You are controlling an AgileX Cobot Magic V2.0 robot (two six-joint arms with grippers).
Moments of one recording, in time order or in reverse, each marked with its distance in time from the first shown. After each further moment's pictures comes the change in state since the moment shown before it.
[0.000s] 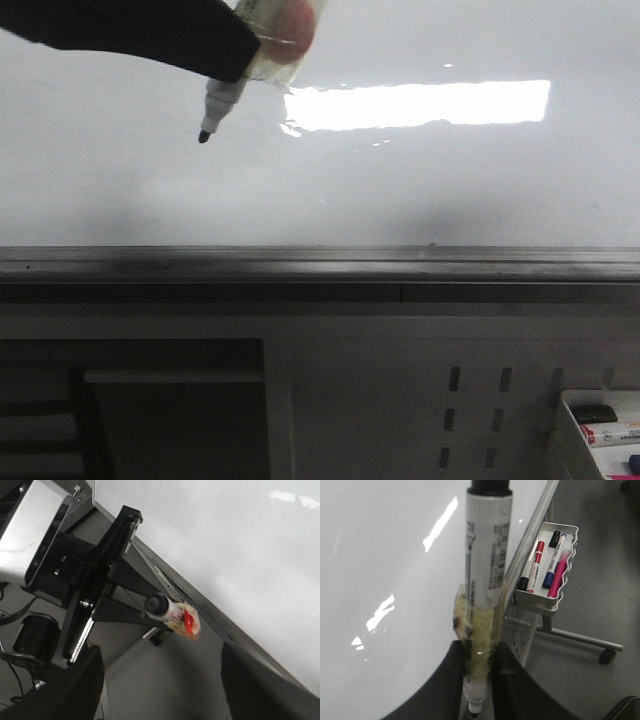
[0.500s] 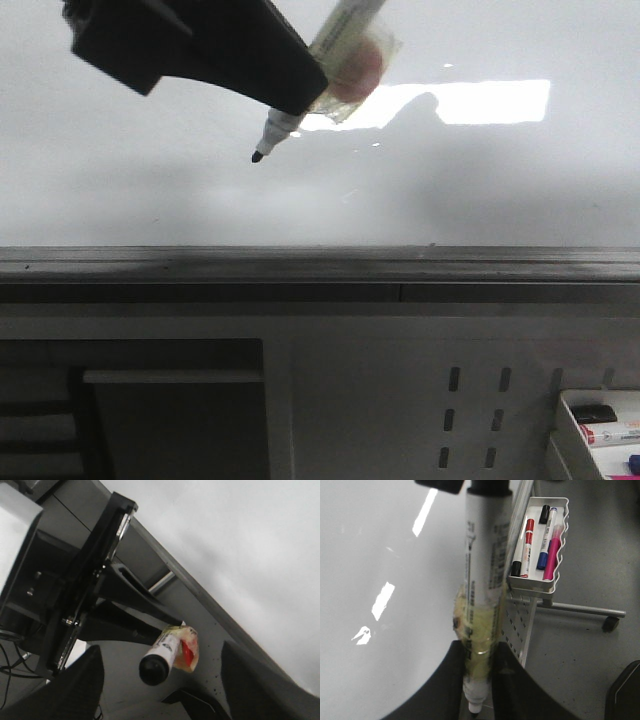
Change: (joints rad) left arm -0.088 0.120 -0.105 0.272 0.006 -0.180; right arm 0.021 0.168 -0.150 -0.147 0.091 0.072
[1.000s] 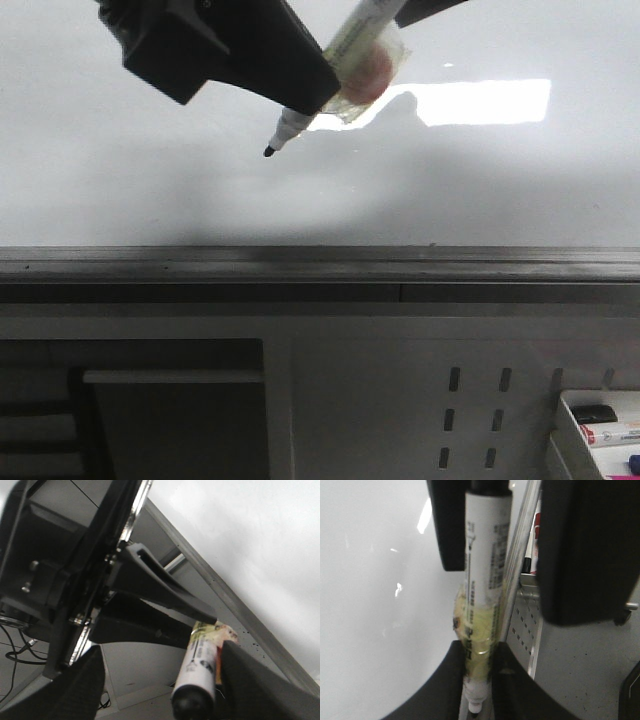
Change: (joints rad) left arm 0.000 0.047 -0.038 0.052 -0.006 -0.002; right arm 0.084 0.076 -0.004 -0.009 -0.040 0.002
